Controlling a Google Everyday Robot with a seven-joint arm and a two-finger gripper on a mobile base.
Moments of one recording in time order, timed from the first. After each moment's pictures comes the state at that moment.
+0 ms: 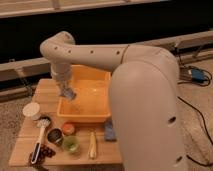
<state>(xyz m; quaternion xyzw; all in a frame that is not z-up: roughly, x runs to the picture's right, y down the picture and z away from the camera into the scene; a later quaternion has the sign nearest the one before) -0.198 -0.019 0.733 -0.28 0.09 0.57 0.77</state>
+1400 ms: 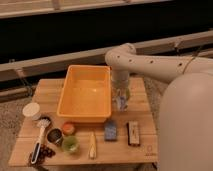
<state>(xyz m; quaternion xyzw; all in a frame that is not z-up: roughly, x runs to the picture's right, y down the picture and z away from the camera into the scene) 0.077 0.027 0.784 -0.19 0.27 0.73 0.59</state>
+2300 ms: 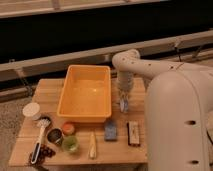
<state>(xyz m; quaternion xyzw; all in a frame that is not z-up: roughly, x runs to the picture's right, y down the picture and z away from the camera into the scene) 0.103 0.045 0.834 -0.21 0.31 0.75 0.55</state>
